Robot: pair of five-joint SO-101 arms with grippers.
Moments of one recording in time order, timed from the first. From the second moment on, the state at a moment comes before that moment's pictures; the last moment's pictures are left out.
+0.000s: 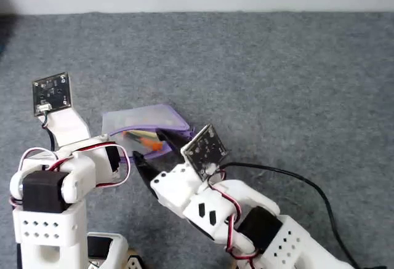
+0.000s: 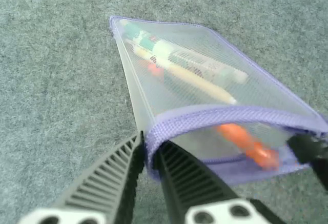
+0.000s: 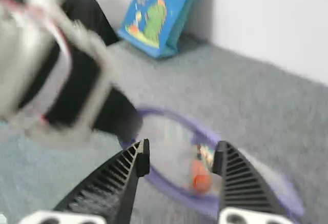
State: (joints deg) left arm -0.9 -51.3 25.5 98.4 23.8; right arm -54.8 -65.7 56.7 31.6 -8.2
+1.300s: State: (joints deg) left arm -0.9 -51.3 25.5 98.4 23.8; right arm -37.5 -56.3 53.5 55.3 -0.5
